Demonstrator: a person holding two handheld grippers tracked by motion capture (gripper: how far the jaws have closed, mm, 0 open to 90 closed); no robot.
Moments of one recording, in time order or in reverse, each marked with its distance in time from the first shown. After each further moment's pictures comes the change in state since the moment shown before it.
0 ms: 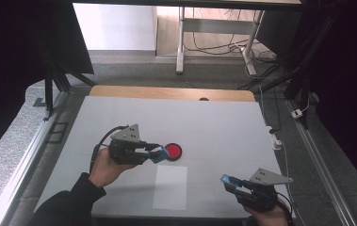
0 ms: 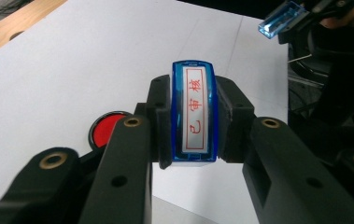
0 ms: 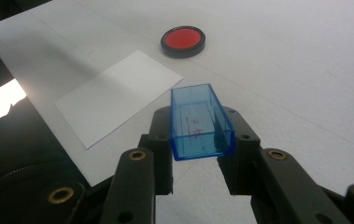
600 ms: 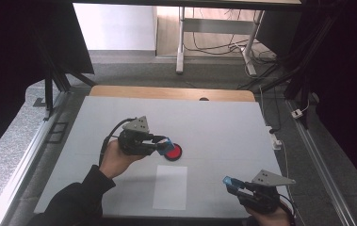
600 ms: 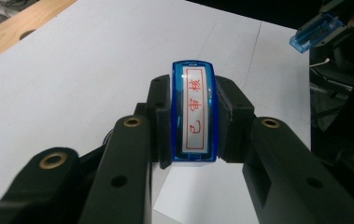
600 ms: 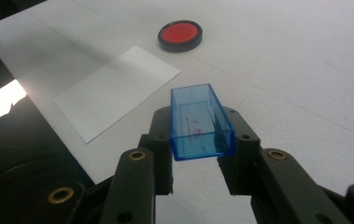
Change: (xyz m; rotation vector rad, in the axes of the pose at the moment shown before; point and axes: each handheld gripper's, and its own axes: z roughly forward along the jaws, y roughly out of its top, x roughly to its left) left arm 0.020 0.014 0.022 0.008 0.019 -0.041; right arm -0.002 -0.006 -0.004 0.007 -0.001 0.027
